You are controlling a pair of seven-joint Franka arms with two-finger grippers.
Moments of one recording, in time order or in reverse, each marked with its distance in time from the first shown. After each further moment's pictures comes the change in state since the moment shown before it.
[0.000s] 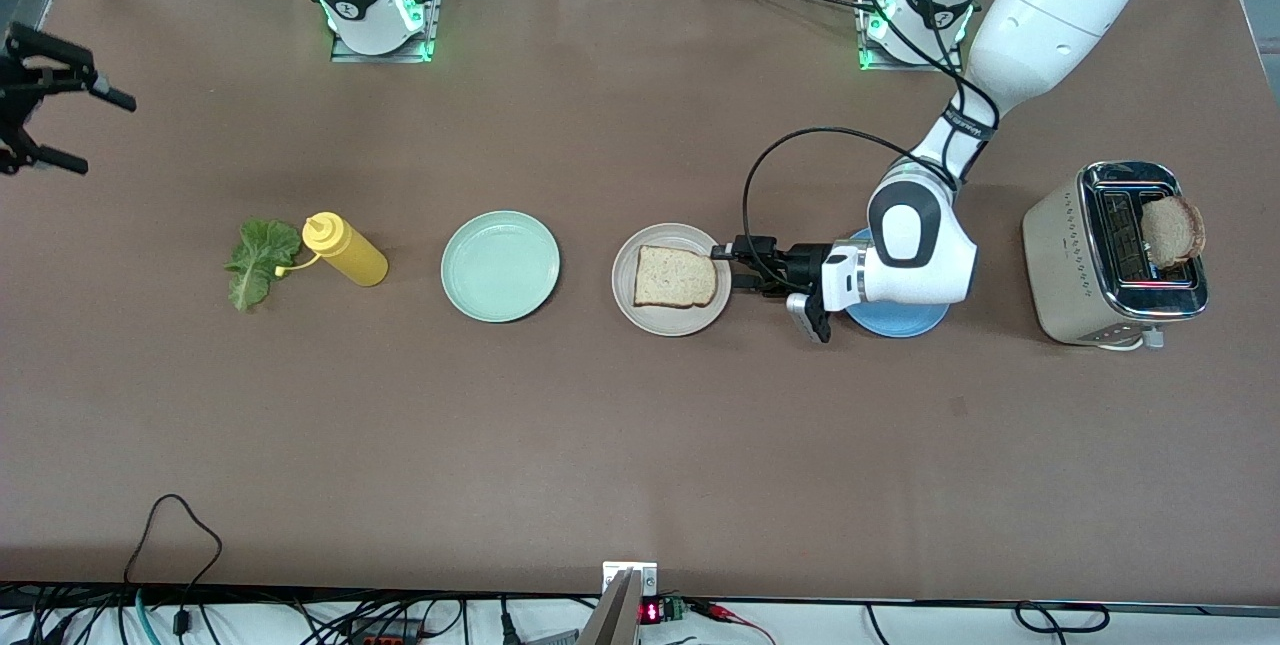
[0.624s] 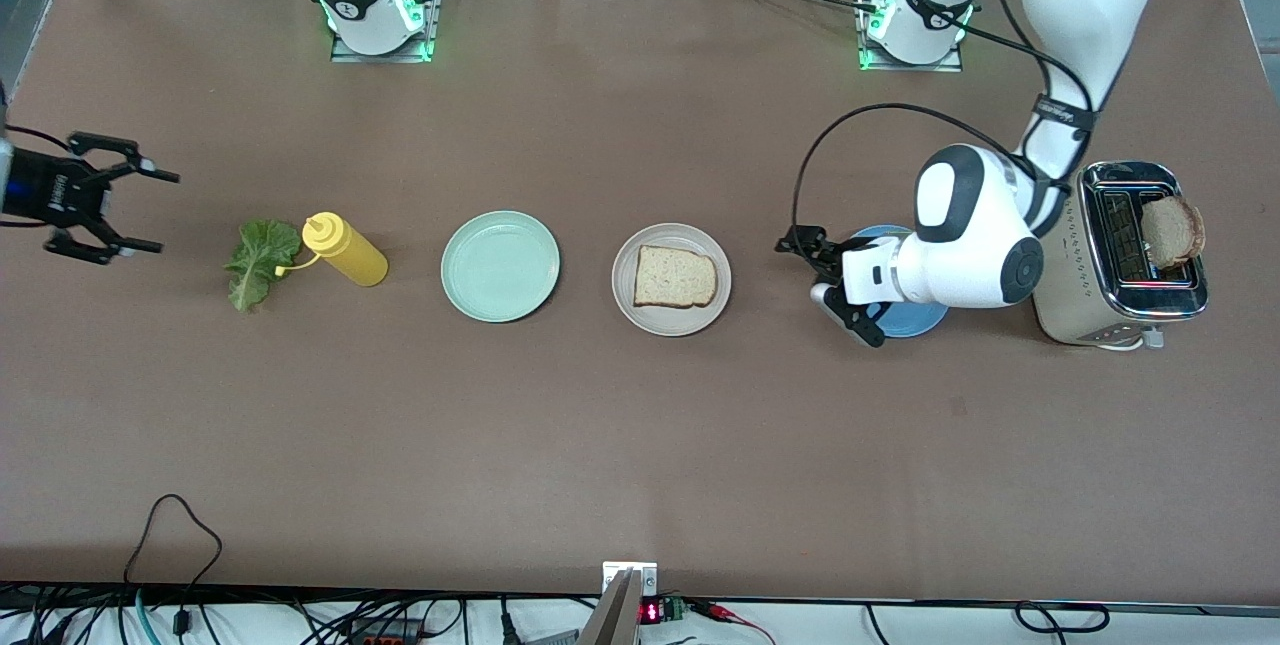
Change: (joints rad) left arm 0.039 -0.148 0.020 0.076 0.714 -0.149 -0.415; right arm -0.155 0.275 -0.017 -0.132 0.364 -0.016 -0.740
